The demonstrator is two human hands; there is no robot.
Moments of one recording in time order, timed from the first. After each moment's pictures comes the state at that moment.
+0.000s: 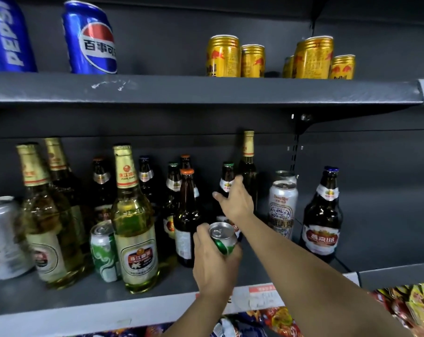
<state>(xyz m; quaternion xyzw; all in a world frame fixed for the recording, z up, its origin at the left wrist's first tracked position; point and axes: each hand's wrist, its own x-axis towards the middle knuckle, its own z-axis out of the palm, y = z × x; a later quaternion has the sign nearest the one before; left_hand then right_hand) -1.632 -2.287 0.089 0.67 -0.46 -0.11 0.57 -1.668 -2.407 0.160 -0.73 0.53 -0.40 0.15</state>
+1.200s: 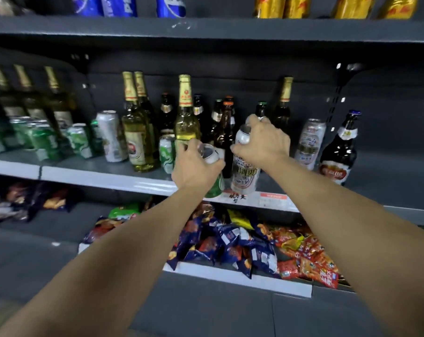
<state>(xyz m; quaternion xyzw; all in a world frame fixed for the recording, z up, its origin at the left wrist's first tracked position) -1.605 -2.157 0.138 0.79 -0.38 0.05 0.48 -1.723 -2.240 0.196 -0.85 0.45 -0.27 -0.05</state>
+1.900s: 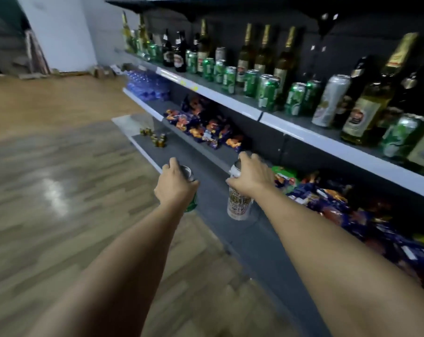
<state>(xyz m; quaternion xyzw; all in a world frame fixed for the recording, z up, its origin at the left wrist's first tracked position) -1.402 -1.702 0.014 0.93 0.00 0.08 0.36 -1.446 -1.870 0.050 -0.98 0.16 -0.07 0.09</state>
